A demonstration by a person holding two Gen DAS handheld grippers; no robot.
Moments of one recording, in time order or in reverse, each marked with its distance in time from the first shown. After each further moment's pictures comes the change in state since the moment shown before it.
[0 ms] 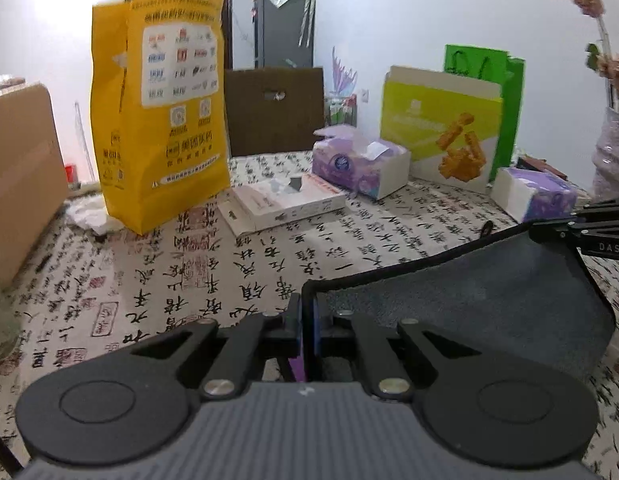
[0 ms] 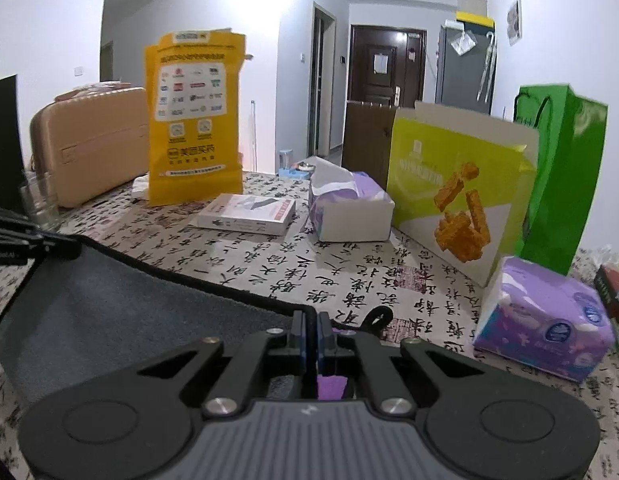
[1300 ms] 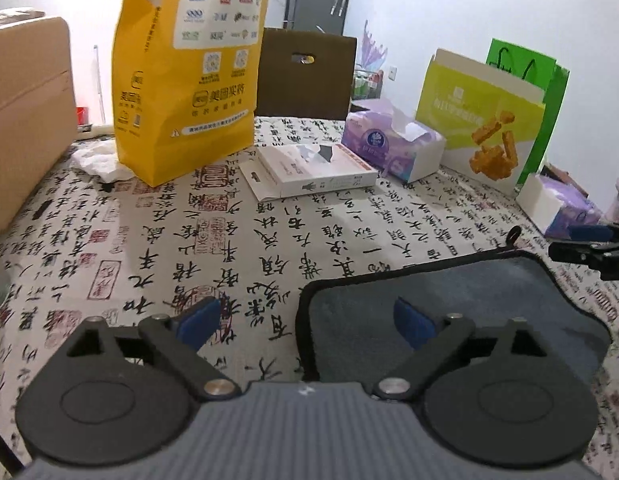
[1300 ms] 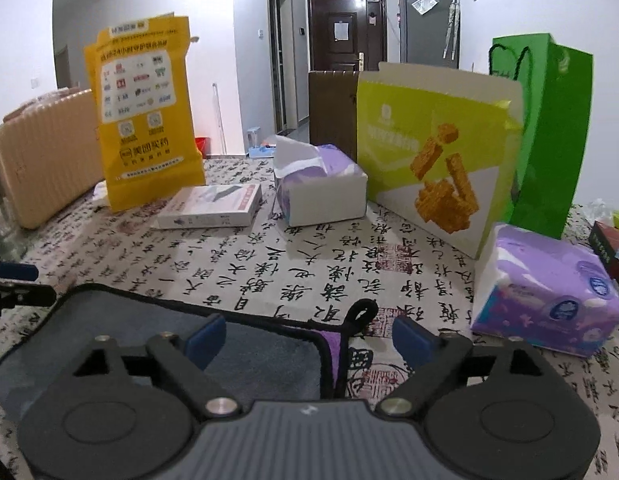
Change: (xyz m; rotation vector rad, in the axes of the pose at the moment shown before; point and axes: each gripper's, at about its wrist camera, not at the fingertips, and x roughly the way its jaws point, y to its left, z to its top) left arm 0.014 0.024 0.002 -0.137 0.096 0.006; right arm 0.023 -0.012 0.013 0.124 0.081 -0.060
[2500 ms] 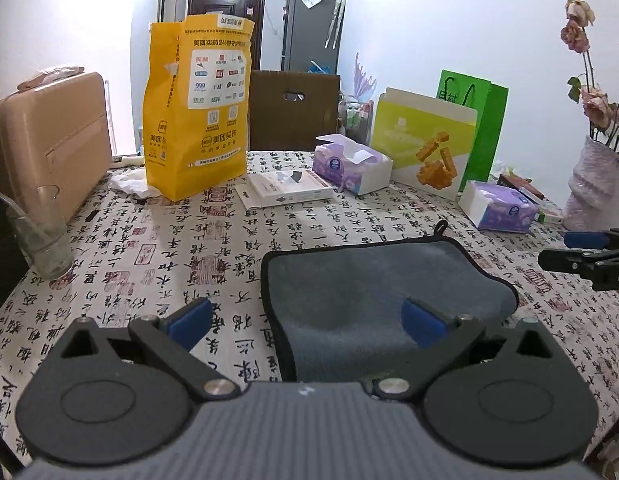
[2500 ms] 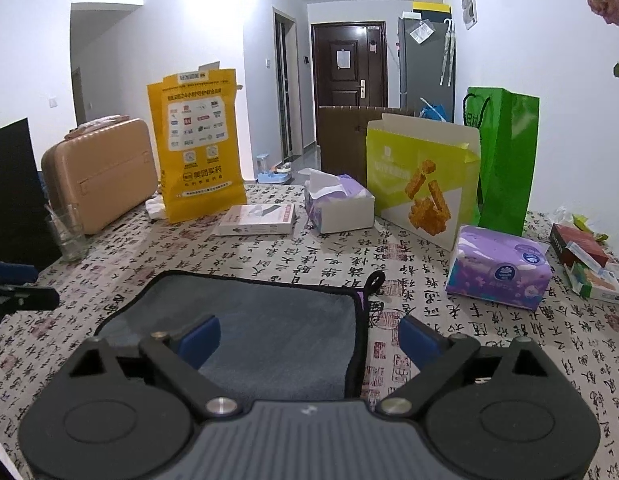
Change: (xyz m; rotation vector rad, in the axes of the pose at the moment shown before) left arm -0.144 -0.054 -0.052 0.035 -0.100 0.027; right arm -0.148 0.038 -0.045 0.000 -0.087 0.011
